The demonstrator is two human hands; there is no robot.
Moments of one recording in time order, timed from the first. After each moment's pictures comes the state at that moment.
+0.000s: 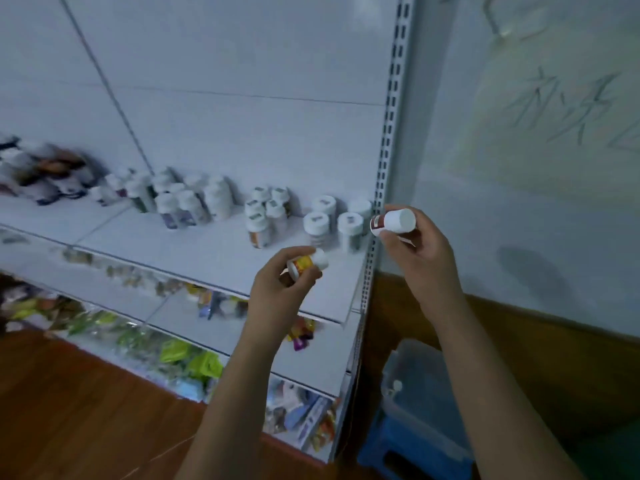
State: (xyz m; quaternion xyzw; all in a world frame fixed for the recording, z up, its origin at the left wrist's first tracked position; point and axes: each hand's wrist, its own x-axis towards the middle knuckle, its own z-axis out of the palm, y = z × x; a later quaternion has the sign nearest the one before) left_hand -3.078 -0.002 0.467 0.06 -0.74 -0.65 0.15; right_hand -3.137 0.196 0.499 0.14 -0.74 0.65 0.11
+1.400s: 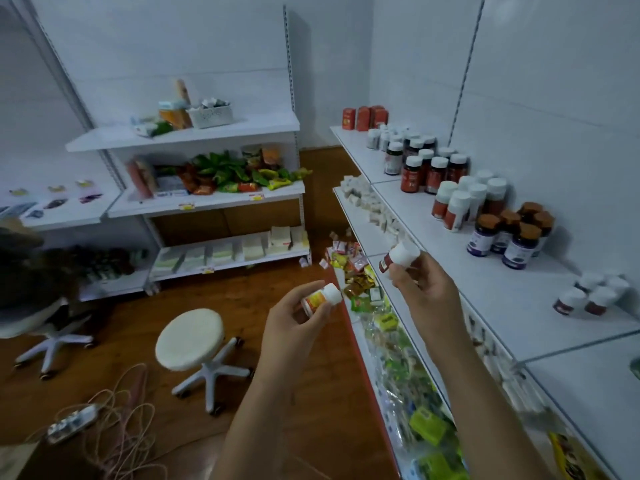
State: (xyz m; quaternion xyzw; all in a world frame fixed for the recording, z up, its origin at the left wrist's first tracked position) left_hand -2.904 -0.663 0.465 0.45 -0.63 -0.48 0.42; right_hand -3.092 -0.607 0.495 0.43 -0.62 0.61 -0.22
